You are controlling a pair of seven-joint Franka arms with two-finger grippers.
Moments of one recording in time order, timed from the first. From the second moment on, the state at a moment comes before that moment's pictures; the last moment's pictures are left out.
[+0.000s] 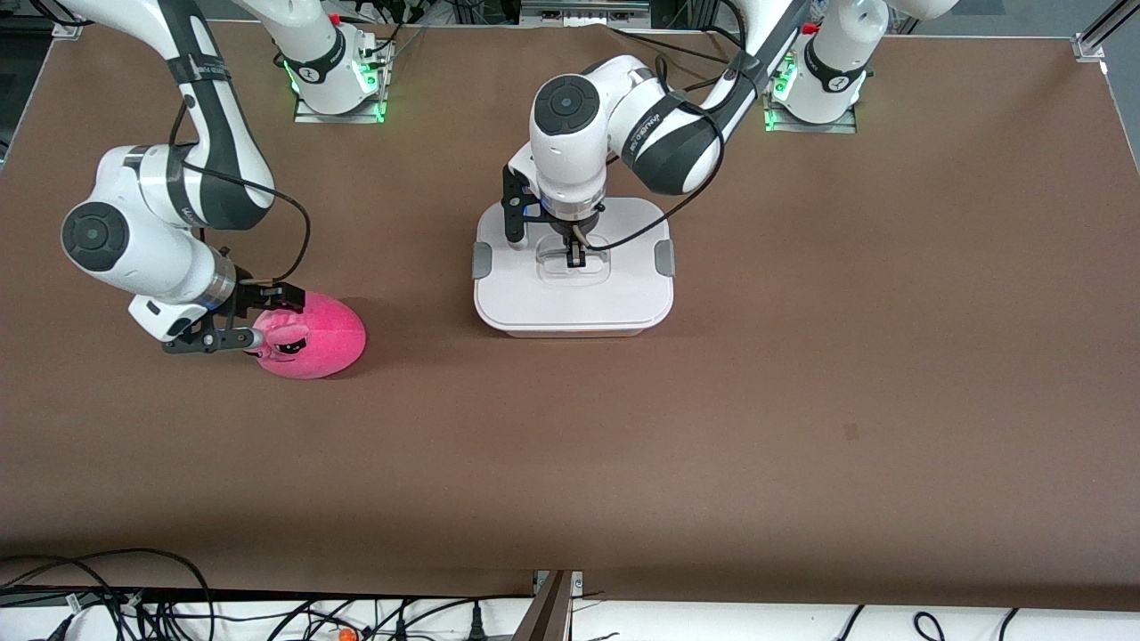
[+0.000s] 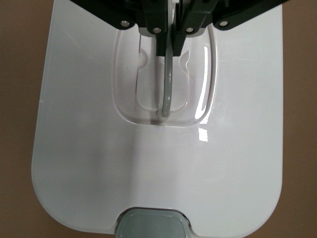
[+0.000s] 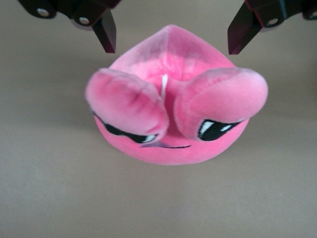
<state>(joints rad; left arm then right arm) -0.77 0.53 -0.06 -1.50 0.03 2.01 0.62 0.22 0.27 -0.15 -1.98 0.04 2.16 -0.05</state>
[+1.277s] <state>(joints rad) -0.28 0.31 -0.02 -1.42 0.03 1.54 0.95 0.22 0.29 -0.15 -1.98 0.04 2.20 -0.14</state>
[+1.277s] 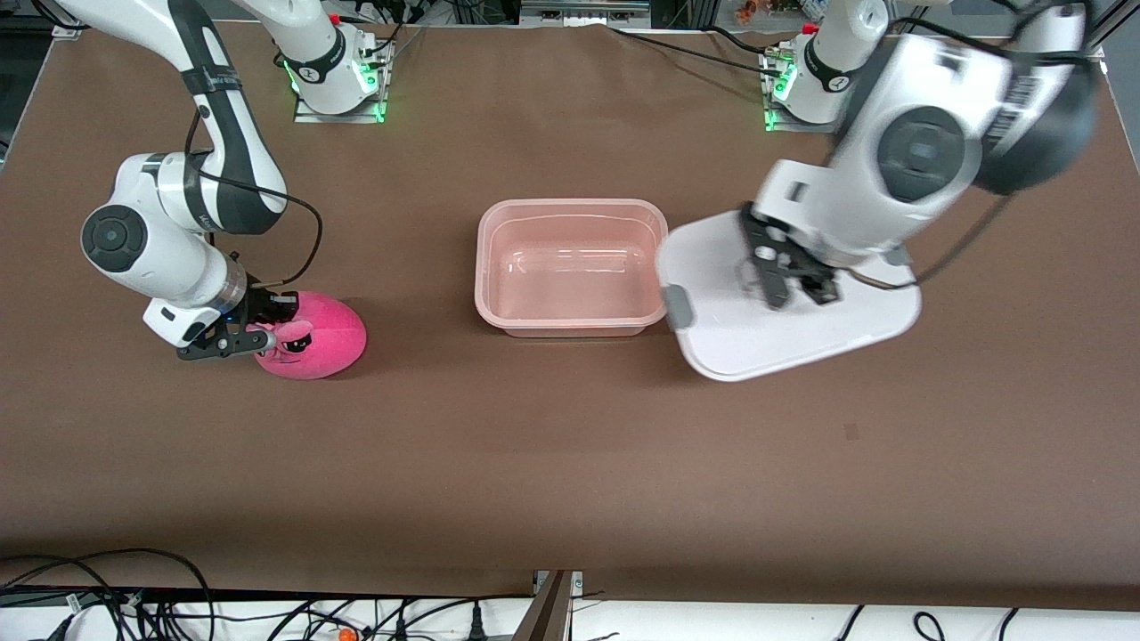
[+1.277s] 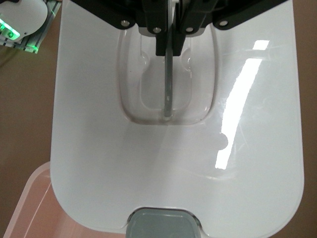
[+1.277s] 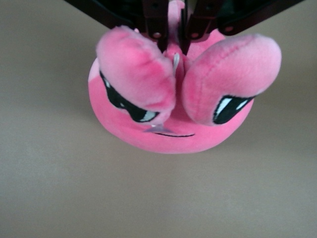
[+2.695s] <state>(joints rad) 0.04 0.33 -0.03 -1.37 0.03 1.43 1.26 0.71 0.34 0.03 -1.43 -0.08 1.64 -0.29</state>
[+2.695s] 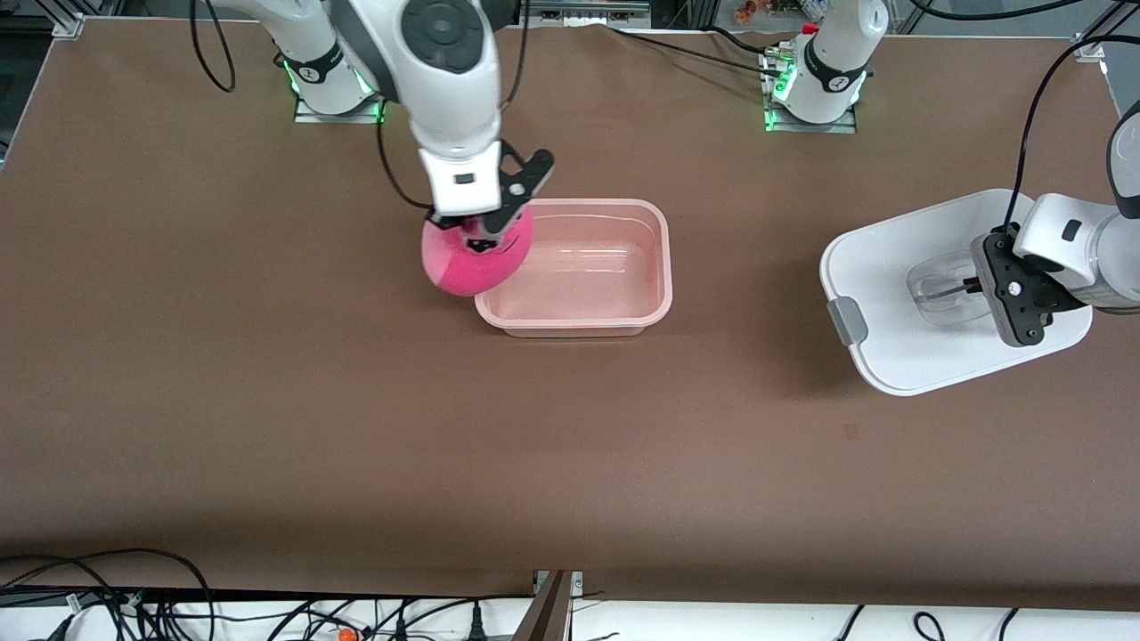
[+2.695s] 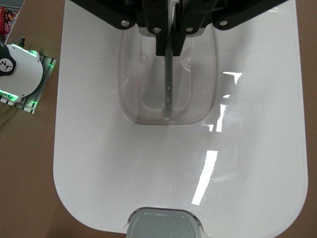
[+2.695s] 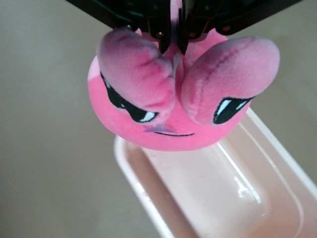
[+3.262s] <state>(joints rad) 0.04 0.33 -0.03 -1.37 0.03 1.42 1.26 0.88 0.58 0.02 -1.29 -0.22 1.64 -0.31</state>
